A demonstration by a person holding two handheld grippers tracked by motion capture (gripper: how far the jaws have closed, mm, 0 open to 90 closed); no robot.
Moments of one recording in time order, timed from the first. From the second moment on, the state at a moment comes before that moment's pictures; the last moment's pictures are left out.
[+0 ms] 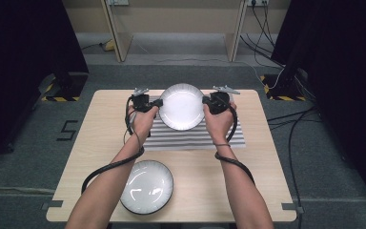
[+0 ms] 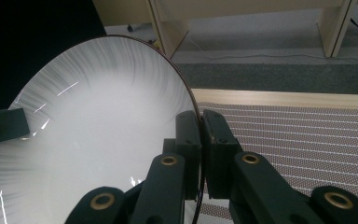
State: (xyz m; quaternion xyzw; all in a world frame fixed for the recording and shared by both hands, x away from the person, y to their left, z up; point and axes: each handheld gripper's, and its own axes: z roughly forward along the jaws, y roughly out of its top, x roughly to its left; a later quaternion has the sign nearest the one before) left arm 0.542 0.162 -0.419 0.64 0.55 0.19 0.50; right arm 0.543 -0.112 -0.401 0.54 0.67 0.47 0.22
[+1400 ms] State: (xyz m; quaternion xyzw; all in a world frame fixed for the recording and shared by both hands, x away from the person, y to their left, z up) left arm 0.557 0.167 -0.437 0.64 0.57 0.17 0.49; right arm 0.562 -0.106 -0.417 0.55 0.67 0.45 0.21
